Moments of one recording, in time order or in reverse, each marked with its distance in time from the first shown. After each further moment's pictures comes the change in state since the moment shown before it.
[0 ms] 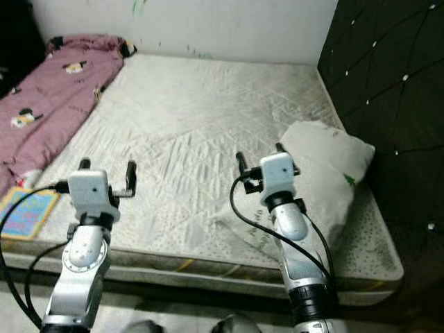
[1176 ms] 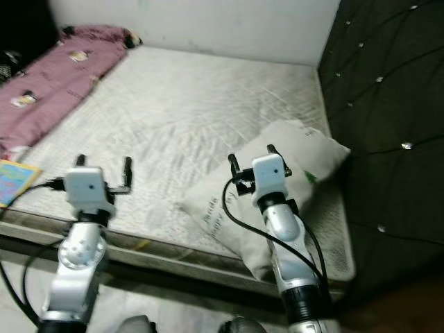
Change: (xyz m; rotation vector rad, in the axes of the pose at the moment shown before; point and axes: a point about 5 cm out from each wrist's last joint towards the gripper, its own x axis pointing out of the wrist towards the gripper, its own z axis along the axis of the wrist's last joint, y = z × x) left arm 0.004 0.000 0.004 0.004 -0.025 0.013; right arm 0.003 0.005 0.002 -0.041 0.020 -0.016
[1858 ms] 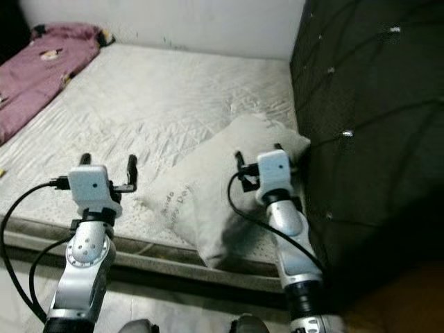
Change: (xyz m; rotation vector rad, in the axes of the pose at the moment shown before) left arm 0.002 -0.008 0.001 -0.052 -0.009 -0.017; right arm 0.003 -0.004 -0.002 0.061 0.030 -0.018
